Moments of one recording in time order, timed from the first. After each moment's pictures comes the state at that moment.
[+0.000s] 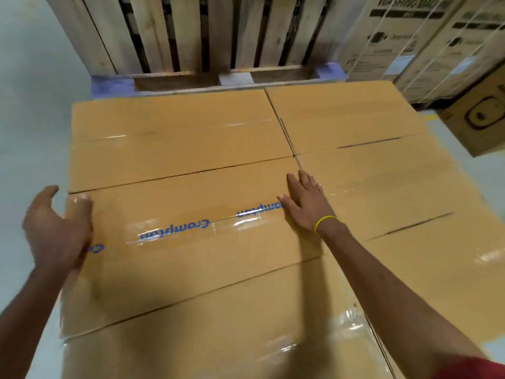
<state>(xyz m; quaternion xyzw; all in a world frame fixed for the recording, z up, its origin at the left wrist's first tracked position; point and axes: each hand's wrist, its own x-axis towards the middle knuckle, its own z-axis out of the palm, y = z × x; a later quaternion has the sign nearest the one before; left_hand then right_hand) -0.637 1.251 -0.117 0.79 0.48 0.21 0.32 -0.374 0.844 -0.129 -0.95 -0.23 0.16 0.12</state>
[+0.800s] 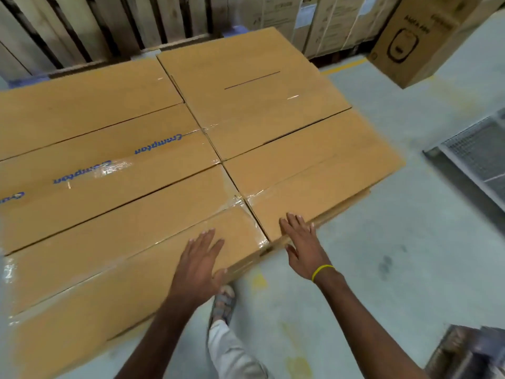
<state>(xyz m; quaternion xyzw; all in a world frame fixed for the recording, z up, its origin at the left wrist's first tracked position) -0.760 0.781 -0.116 0.97 -0.03 -0.12 0.19 -0.663 0.490 -0.130 -0.95 -0.18 0.18 0.18</state>
